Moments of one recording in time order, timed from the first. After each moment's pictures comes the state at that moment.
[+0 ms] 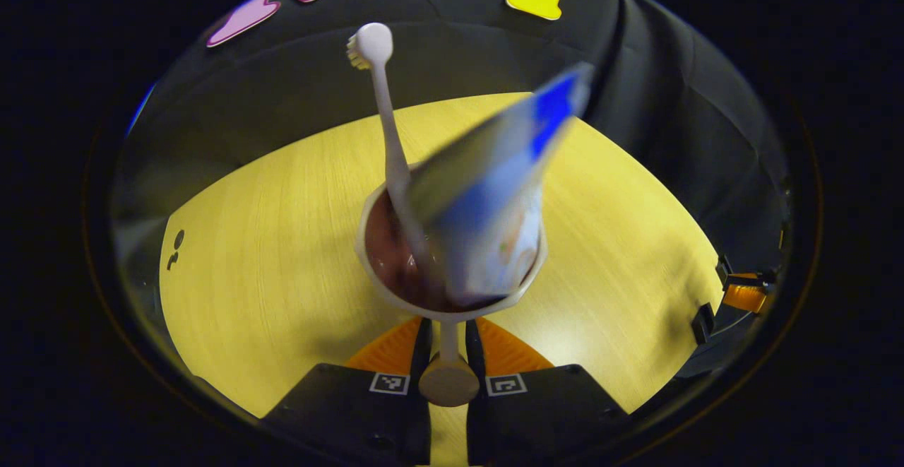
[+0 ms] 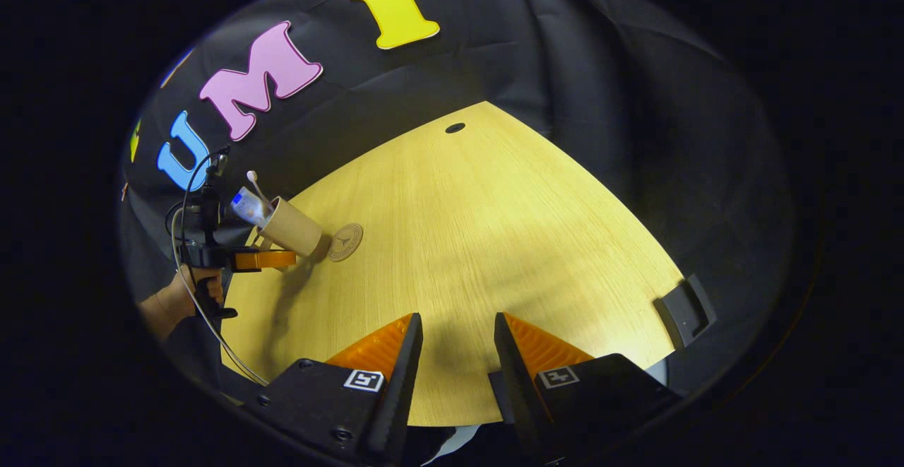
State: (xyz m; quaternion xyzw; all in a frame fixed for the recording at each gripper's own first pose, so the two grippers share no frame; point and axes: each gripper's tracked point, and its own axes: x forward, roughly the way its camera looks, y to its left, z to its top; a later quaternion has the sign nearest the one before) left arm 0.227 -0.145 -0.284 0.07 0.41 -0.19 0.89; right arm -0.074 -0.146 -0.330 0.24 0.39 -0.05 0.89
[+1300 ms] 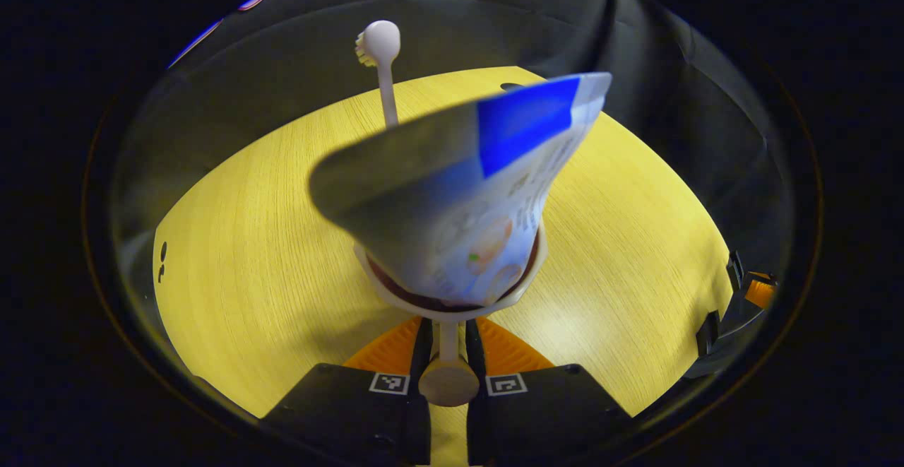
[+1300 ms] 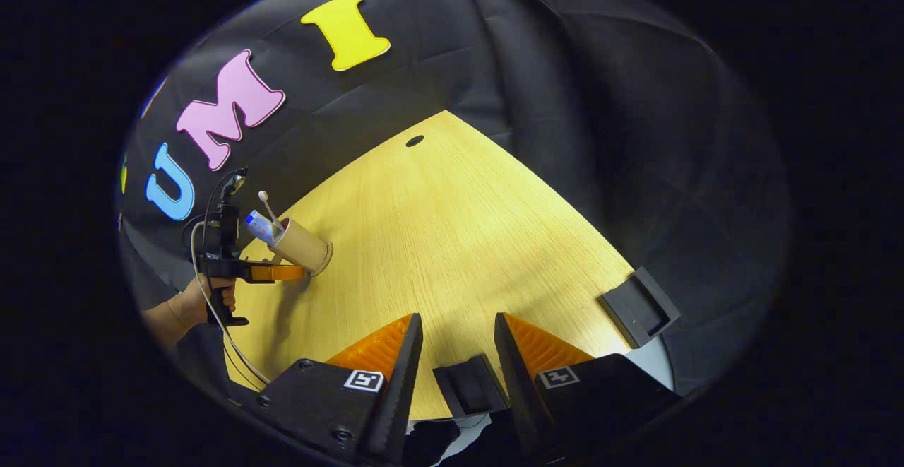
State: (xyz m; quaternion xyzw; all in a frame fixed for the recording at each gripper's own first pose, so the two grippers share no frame) left arm 0.240 -0.190 -0.320 0.09 0.45 -0.20 0.86; right arm -0.101 -0.196 -0.334 0.27 0.38 -0.10 0.88
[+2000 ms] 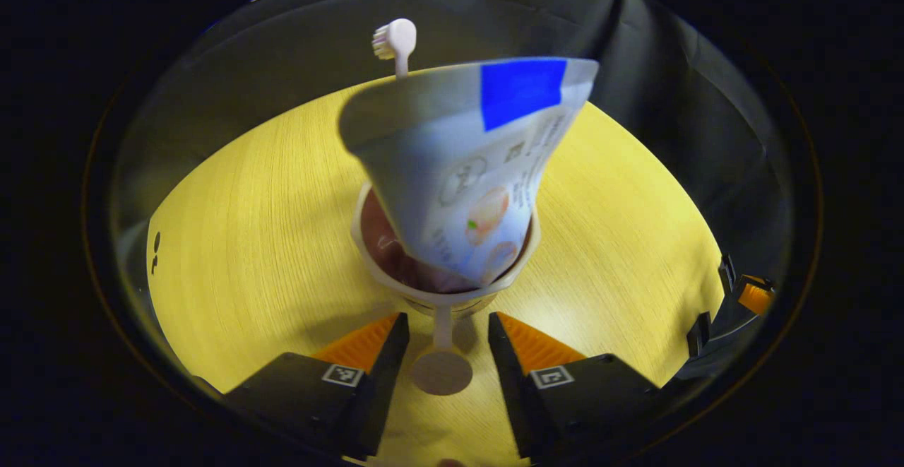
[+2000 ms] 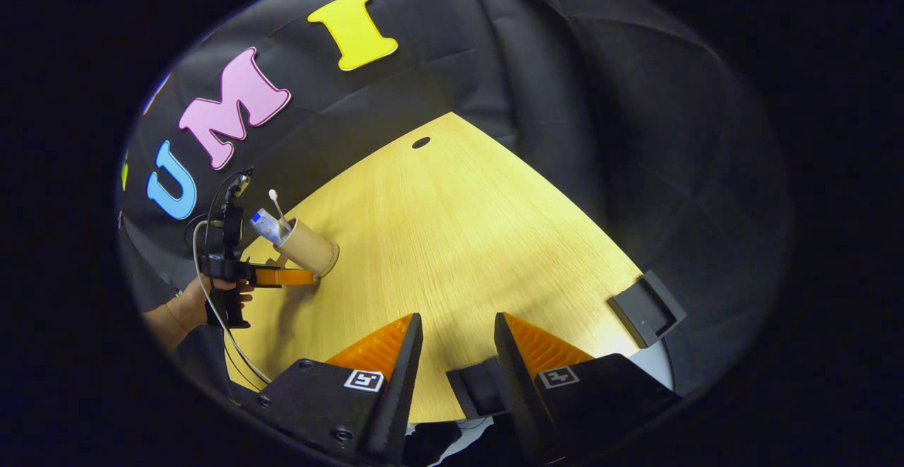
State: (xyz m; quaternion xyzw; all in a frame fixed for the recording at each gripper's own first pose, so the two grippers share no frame) left arm 0.232 -0.190 -0.314 0.08 0.46 -0.21 0.86; right arm -0.091 -0.183 -0.324 0.27 0.38 -0.10 0.88
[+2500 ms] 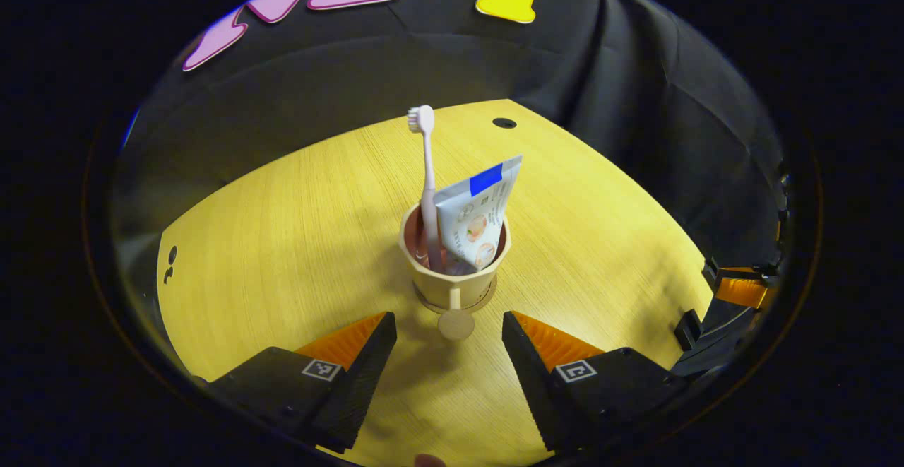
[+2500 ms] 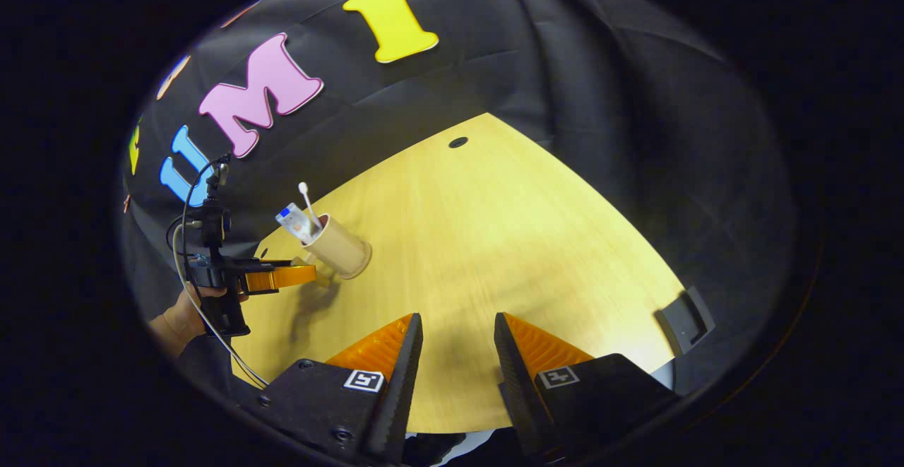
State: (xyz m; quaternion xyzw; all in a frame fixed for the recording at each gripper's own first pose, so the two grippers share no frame) left arm 0.211 -0.165 -0.259 0.06 0.39 -0.21 0.89; right arm -0.050 -0.127 -0.306 0.25 0.37 -0.05 0.89
